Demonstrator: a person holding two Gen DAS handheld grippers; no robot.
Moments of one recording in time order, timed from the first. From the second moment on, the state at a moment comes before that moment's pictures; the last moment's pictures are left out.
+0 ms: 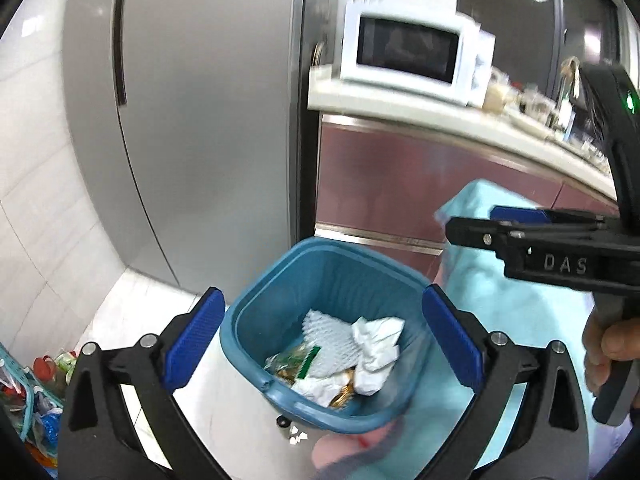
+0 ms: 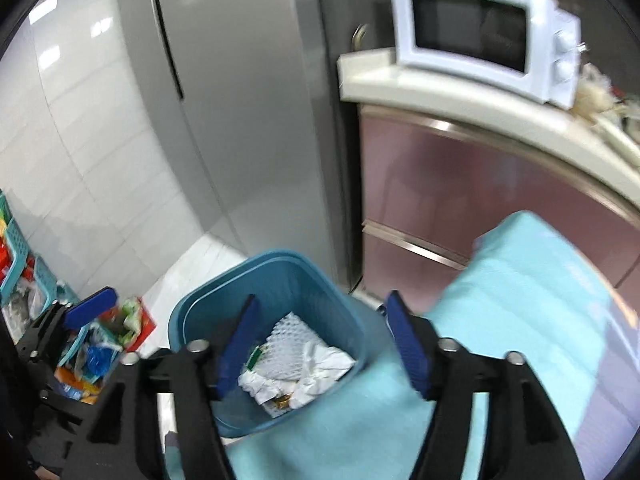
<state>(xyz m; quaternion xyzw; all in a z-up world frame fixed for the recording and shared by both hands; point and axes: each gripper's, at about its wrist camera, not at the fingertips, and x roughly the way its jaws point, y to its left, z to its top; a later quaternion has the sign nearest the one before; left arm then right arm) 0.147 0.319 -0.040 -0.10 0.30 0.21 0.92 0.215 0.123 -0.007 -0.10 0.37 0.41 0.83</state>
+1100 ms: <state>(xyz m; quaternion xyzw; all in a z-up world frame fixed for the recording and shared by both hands) 0.057 0.049 0.037 -0.02 0.17 0.06 0.98 0.055 -0.197 0.032 -0.01 0.18 0.13 0.97</state>
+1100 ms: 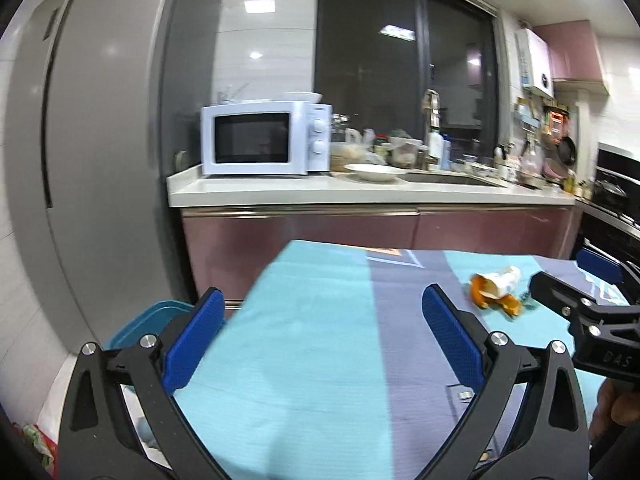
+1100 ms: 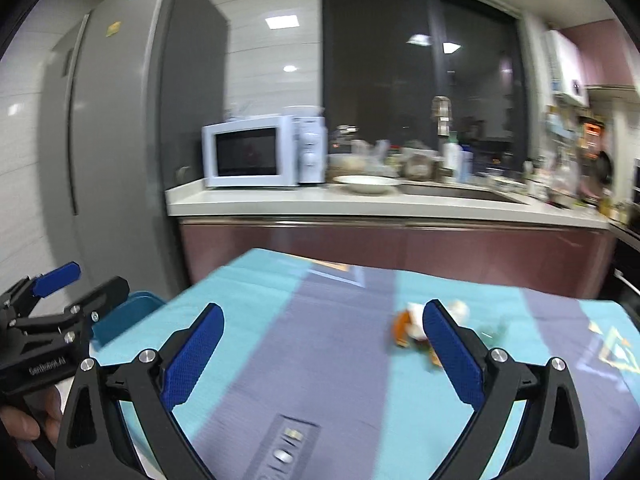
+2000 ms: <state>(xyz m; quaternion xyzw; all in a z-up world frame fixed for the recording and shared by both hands) 0.129 -0.085 0.024 0.03 0.21 -0.08 0.97 0.057 -0.333 0.003 0.01 0.22 -0.02 0.98</state>
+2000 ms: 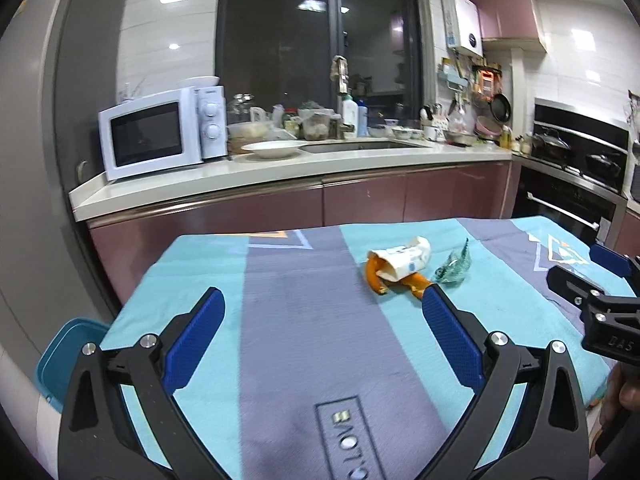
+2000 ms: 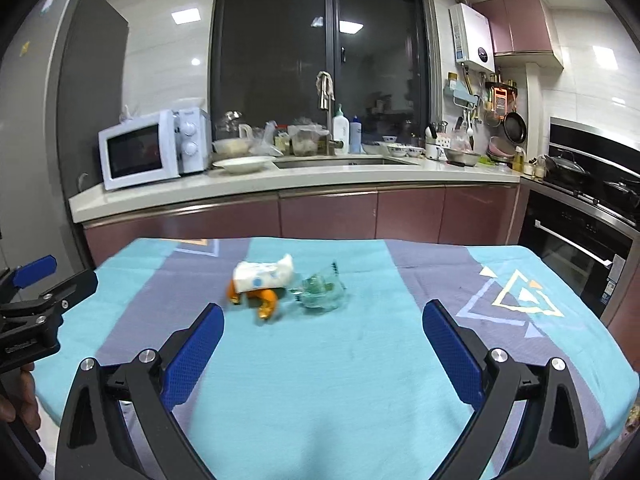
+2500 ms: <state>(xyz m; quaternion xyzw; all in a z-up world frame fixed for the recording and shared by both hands) 0.273 -0.172 -0.012 0.02 0.30 -0.14 0.94 0.174 -0.359 -0.026 0.02 0.30 0.00 0.95</state>
